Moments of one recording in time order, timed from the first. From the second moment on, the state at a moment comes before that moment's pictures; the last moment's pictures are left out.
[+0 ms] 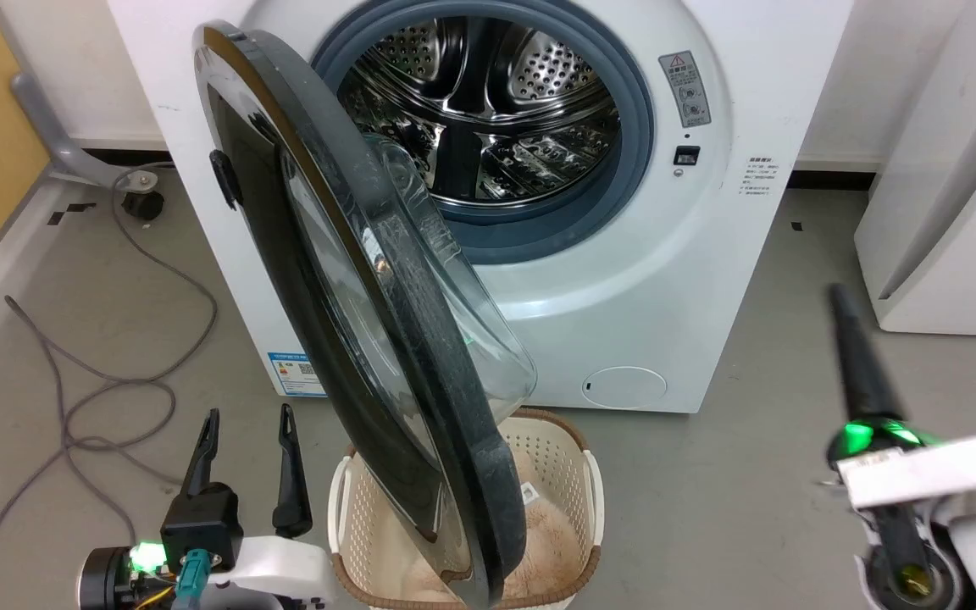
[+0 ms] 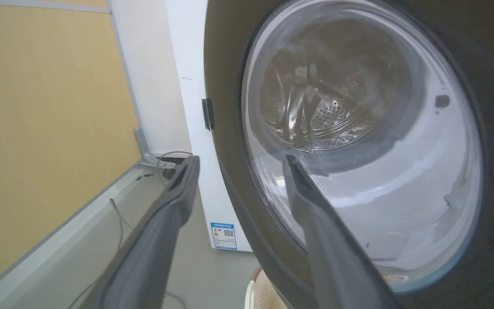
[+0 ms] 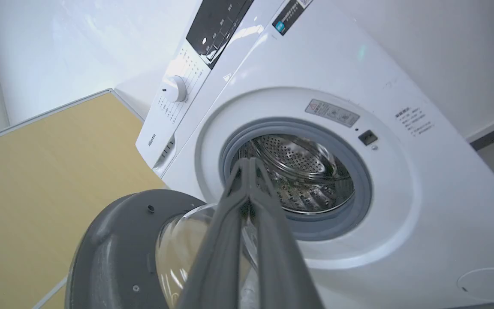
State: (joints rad) left arm -0.04 0.05 -0.03 0.14 -0.02 0.14 -0.26; right arm -0.21 -0.22 0.19 0.04 1.14 0.13 -0.19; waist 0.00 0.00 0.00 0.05
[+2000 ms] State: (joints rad) left arm -0.15 0.09 -0.20 -0.31 0.01 0.05 -0.26; right arm 0.07 -0.05 -0.09 0.08 0.07 0.13 -0.26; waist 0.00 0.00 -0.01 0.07
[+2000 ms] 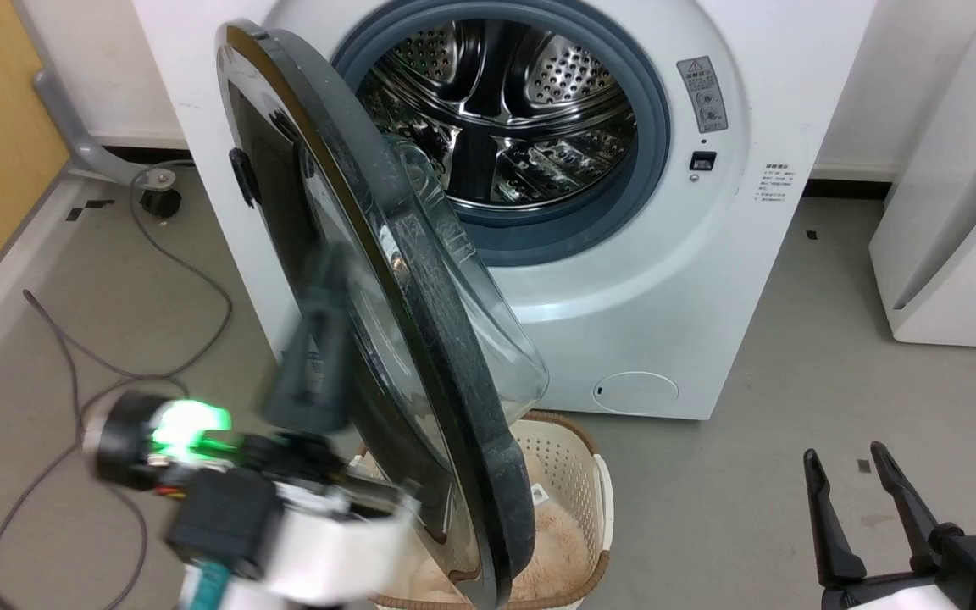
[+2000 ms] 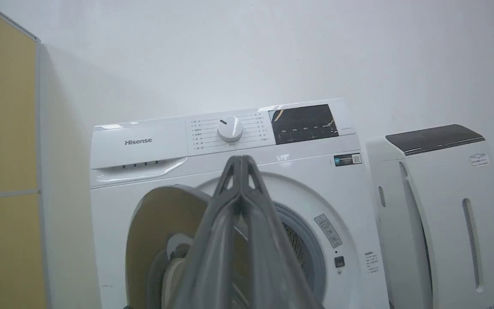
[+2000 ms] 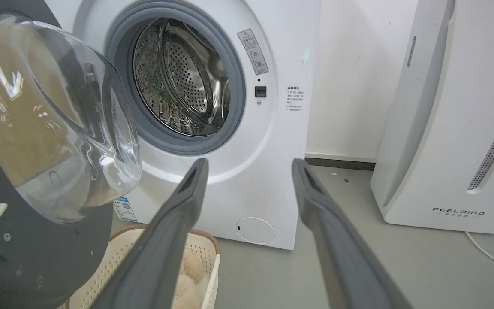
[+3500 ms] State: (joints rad) left arm -0.06 0.07 -0.61 0.11 -0.04 -0.01 -0.26; right arm 0.08 -0.05 -0.08 0.10 0.08 0.13 -0.26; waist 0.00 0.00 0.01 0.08
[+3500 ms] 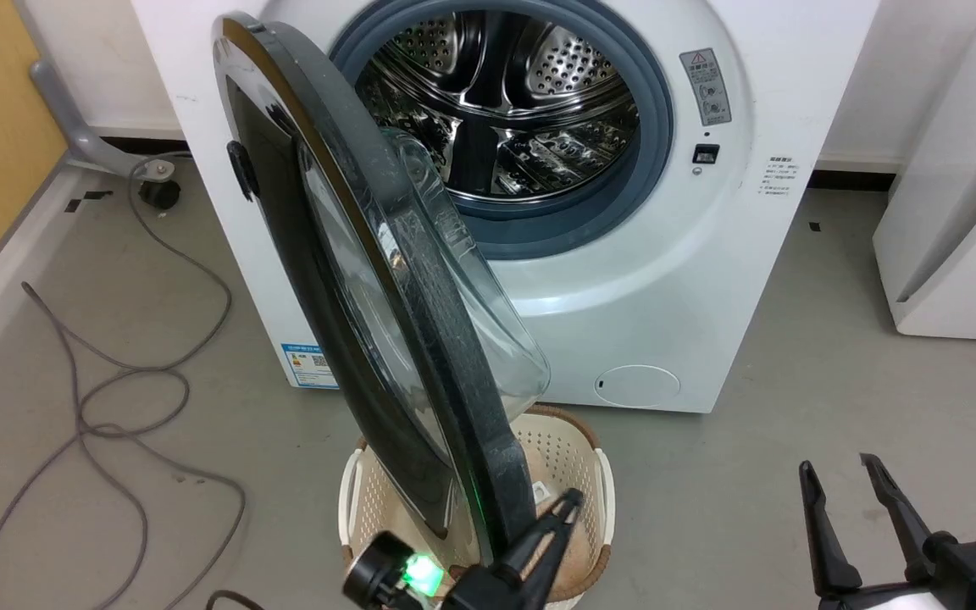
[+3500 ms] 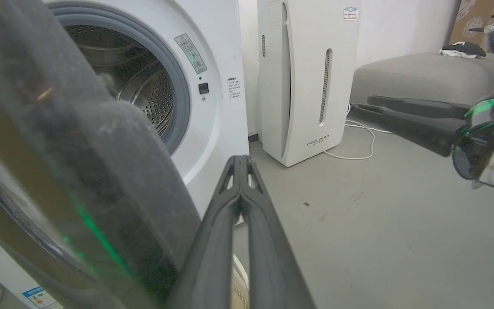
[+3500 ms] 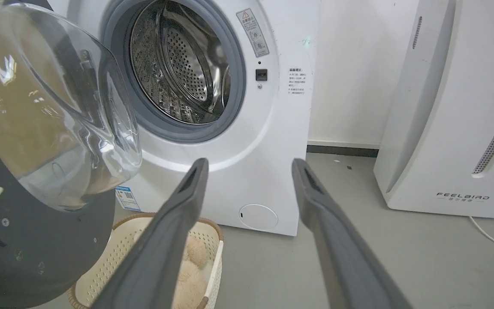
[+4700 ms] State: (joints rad) left arm 0.02 0.12 -0.61 0.03 -0.04 0.02 -0.26; right arm 0.09 -0.05 -0.06 0.12 0.11 0.13 -0.26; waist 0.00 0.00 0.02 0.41
